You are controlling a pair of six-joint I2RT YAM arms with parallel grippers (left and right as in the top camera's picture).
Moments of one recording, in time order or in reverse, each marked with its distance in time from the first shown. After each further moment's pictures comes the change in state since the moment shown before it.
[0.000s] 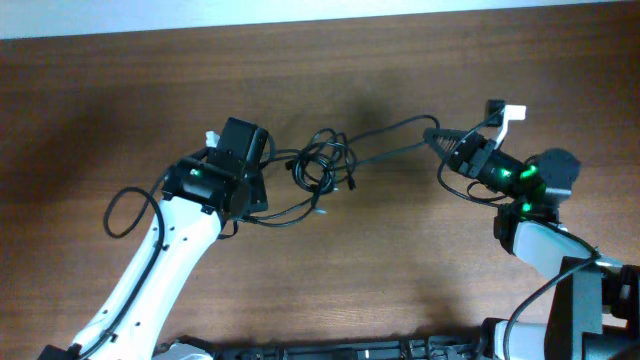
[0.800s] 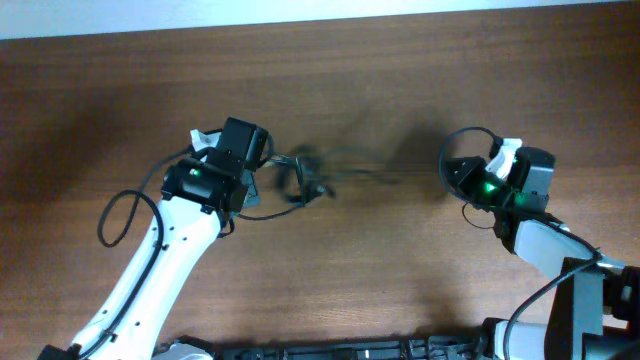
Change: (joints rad) left arm 0.002 0.000 0.000 0.003 -0.160 -0.082; right arm -0.009 -0.003 0.006 -0.777 0.549 -0.426
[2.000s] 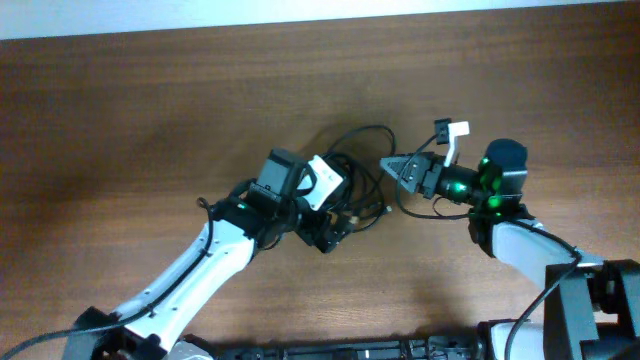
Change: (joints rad) left arm -0.156 0.032 -0.331 0.660 0.802 0.711; right arm 0.234 0.000 -0.002 0.408 -0.433 -0.061
